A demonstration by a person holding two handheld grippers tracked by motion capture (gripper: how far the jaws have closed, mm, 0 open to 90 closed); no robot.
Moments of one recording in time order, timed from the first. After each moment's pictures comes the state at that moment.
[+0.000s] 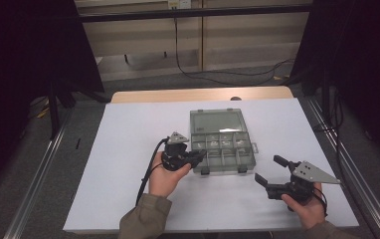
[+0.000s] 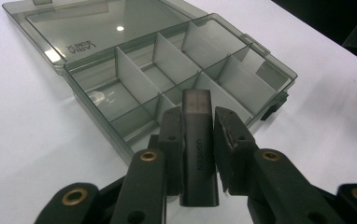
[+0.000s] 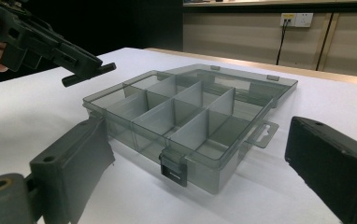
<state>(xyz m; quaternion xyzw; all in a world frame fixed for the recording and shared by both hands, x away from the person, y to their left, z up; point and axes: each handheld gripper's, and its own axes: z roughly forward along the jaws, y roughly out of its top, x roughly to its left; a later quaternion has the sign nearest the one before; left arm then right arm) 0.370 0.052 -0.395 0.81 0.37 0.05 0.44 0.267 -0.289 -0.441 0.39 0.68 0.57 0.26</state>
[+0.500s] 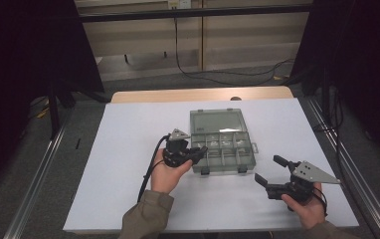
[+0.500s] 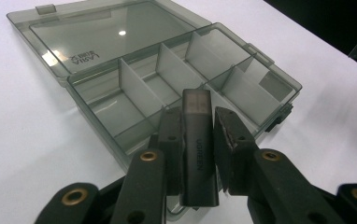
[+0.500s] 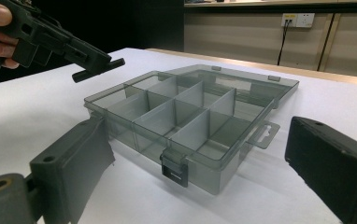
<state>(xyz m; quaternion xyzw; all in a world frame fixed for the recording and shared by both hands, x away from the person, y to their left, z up) 0.378 0.048 -0.392 0.81 0.38 0.05 0.45 0.267 -0.289 -0.441 0.39 0.68 0.57 0.26</state>
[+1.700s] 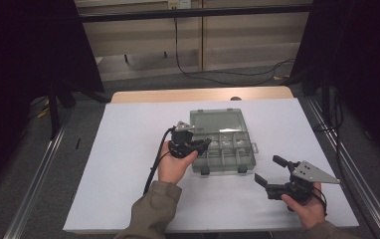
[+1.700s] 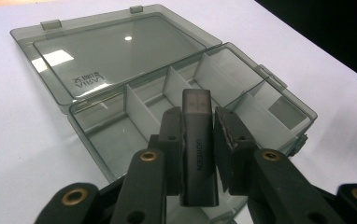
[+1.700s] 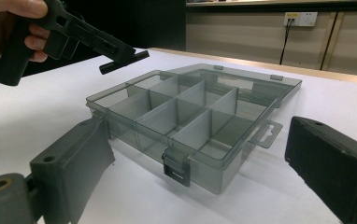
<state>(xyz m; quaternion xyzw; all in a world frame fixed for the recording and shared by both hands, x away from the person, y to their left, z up) 0.399 0.031 -0.391 0.80 0.39 0.06 0.45 0.267 -0.289 -0.442 0.39 0.68 0.57 0.25</state>
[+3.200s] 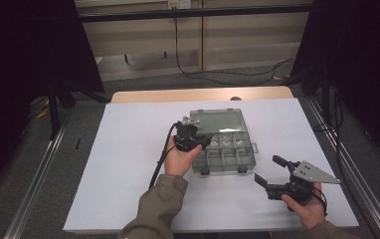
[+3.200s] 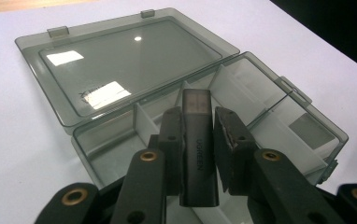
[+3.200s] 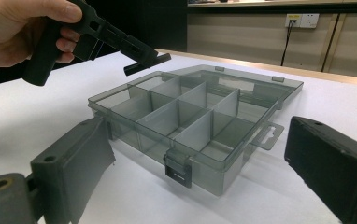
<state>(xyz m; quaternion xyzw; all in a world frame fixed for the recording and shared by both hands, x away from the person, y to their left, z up) 0.418 0.016 -0.396 0.80 0.40 0.07 0.44 0.267 -0.289 -0.441 0.39 0.68 0.57 0.25</state>
